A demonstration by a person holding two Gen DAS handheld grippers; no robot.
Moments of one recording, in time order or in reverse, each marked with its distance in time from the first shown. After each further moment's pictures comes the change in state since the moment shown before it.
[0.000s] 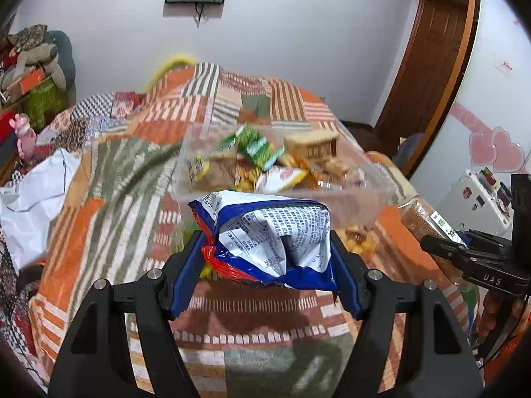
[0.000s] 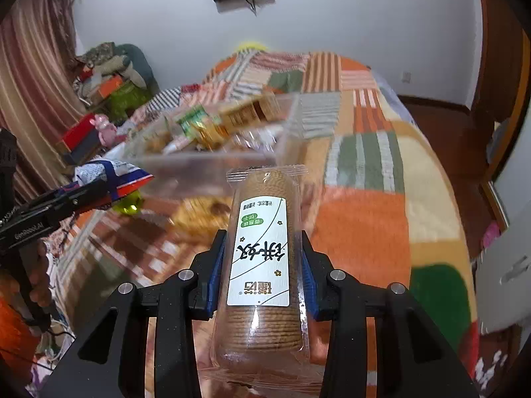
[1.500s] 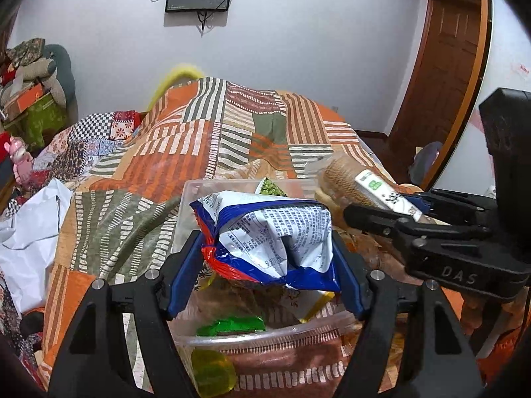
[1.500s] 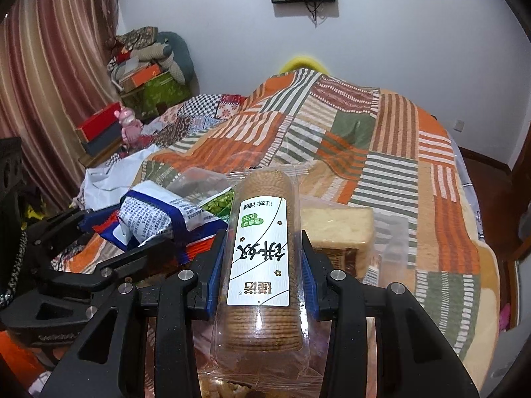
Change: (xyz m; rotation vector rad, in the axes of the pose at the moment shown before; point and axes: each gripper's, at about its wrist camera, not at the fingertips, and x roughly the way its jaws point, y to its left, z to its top) left arm 0.082 0.016 0.068 0.027 -0.030 0.058; right arm 0.112 0.050 0.106 -0.202 0.010 0.119
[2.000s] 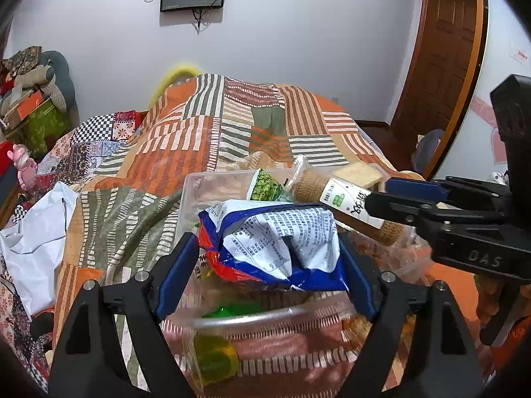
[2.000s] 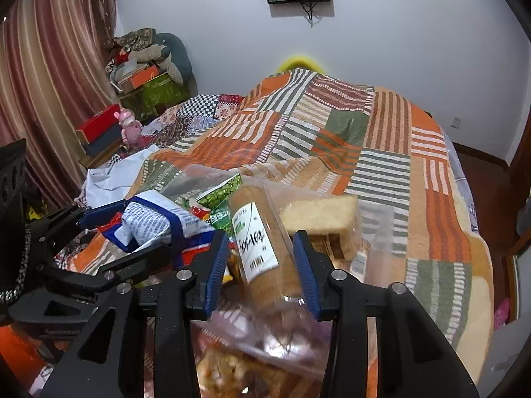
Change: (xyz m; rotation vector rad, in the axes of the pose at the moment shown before) left arm -0.010 -0.006 -0.004 0.034 0.031 0.017; right arm -0.028 -0.006 -0.008 0.024 -0.016 -0.008
